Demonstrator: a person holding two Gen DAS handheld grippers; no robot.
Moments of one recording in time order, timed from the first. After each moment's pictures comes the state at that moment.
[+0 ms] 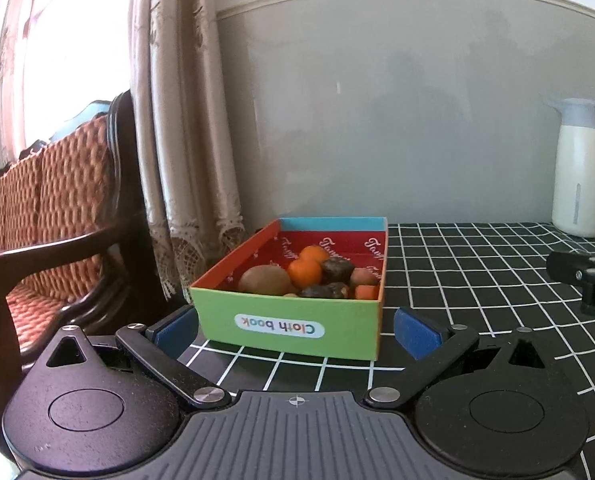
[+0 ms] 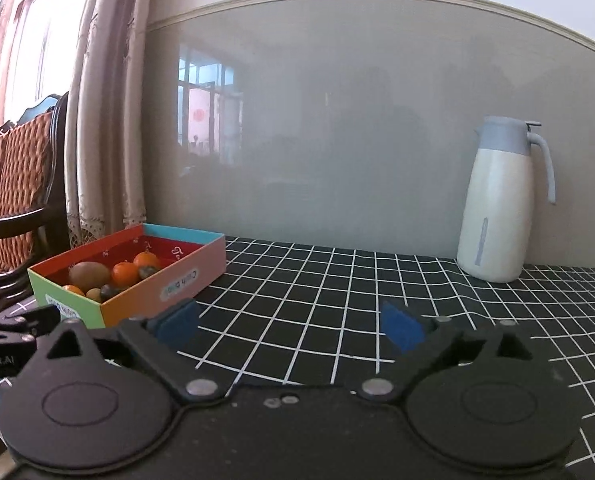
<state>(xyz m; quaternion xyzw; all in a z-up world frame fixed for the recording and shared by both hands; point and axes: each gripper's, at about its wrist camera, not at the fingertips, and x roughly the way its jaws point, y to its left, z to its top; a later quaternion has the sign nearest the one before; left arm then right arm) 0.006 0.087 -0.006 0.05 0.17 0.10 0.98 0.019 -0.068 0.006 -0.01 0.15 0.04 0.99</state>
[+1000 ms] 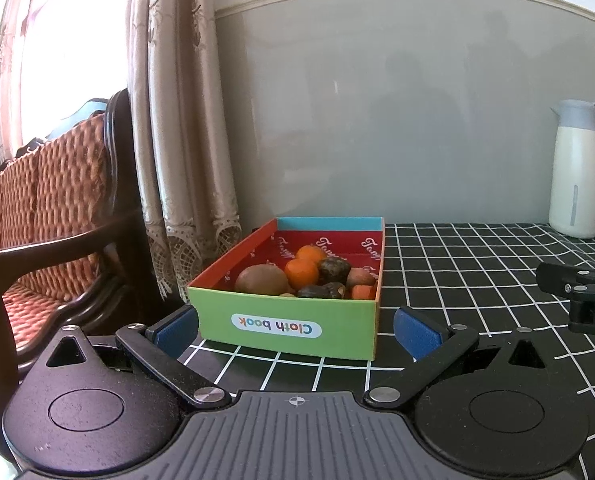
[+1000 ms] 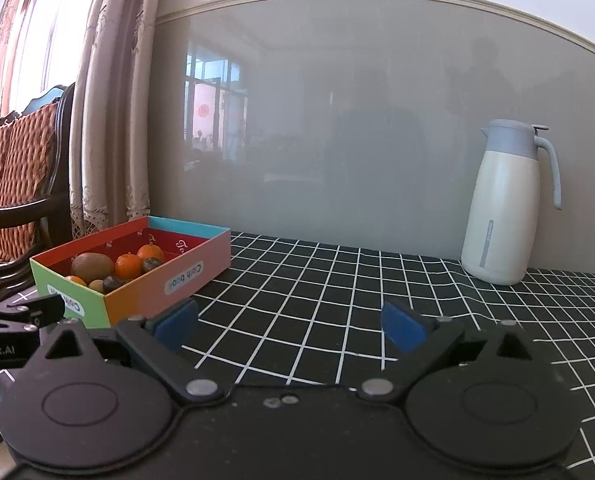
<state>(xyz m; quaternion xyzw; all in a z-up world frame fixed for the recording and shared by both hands) 0.009 0.087 -0.005 0.05 0.17 0.09 0.98 0.021 -0.064 0.003 -0.03 0.16 0.05 0.99</state>
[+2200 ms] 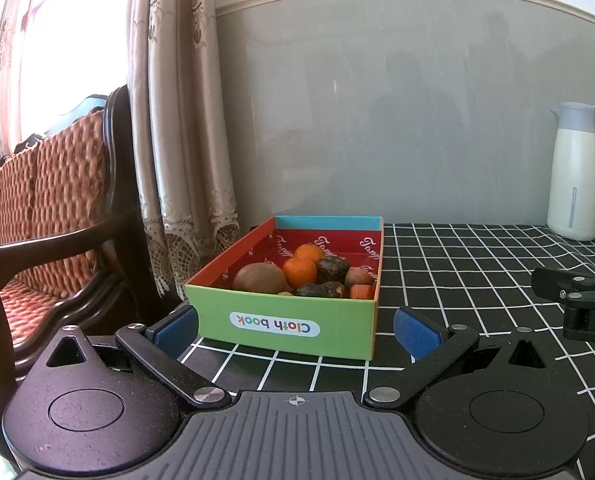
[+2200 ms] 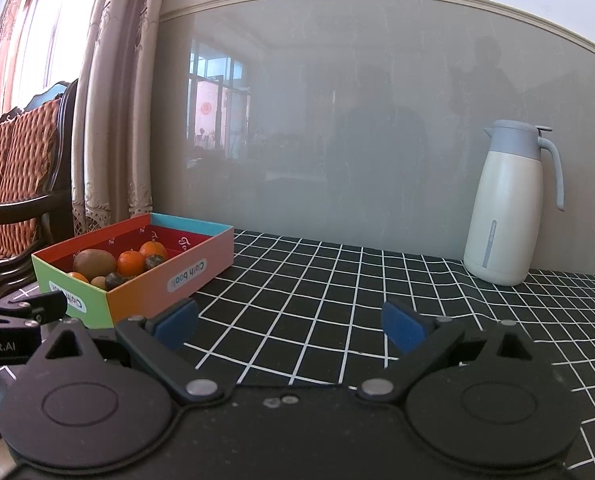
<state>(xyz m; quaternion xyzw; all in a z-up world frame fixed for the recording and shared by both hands) 0.009 0.088 -0.004 0.04 0.17 0.09 0.98 0.020 -0.061 0.002 -0.03 0.16 0.05 0.99</state>
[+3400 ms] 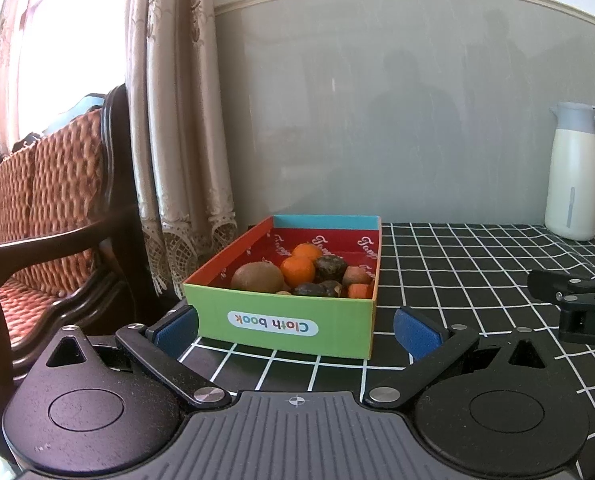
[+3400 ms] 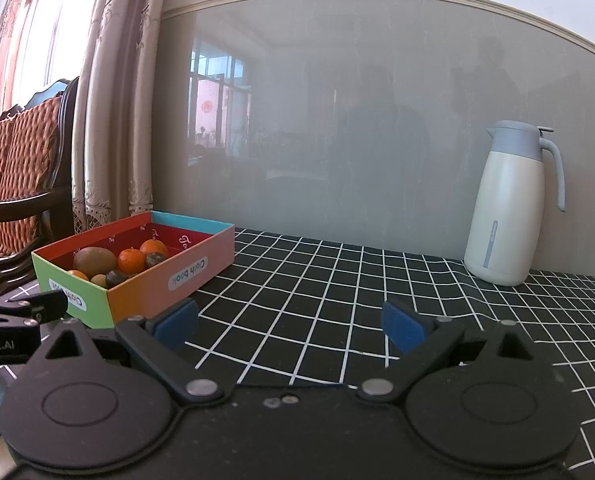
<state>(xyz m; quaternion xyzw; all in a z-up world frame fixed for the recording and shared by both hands) 0.010 0.086 -0.005 0.04 0.17 0.09 0.98 0.020 -0.059 0.001 -0.03 0.16 0.05 0.99</state>
